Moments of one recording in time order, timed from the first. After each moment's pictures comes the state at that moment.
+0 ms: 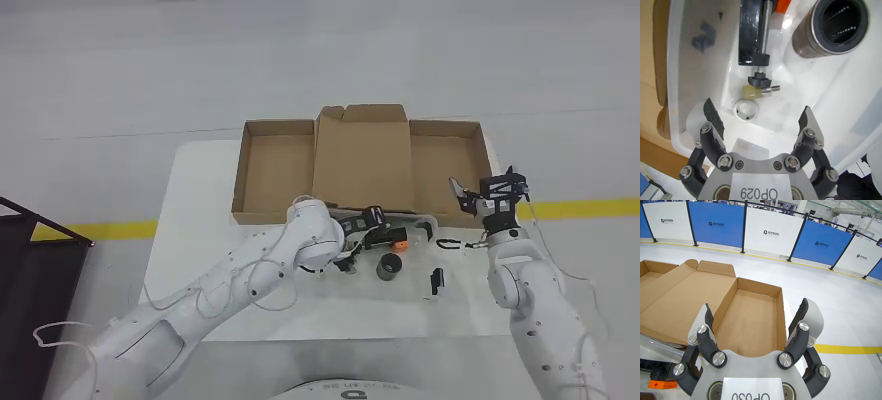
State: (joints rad) left arm 0.83 -1.35 -0.47 -1.47 1.02 -0.35 -1.22; right arm -1.73 -1.15 1.60 -1.80 -1.33 0.00 0.00
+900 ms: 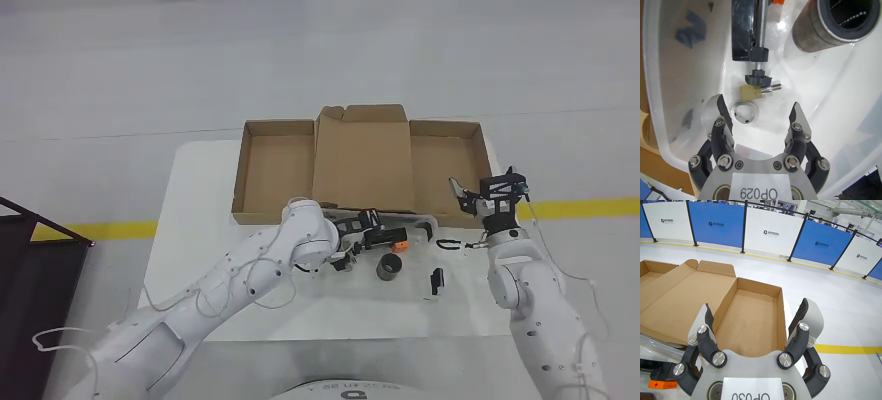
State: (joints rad) left arm 0.86 -1.35 -0.51 -1.42 1.02 -0.42 -1.18; right arm -1.73 -1.15 1.60 -1.80 -1.33 0.00 0.00
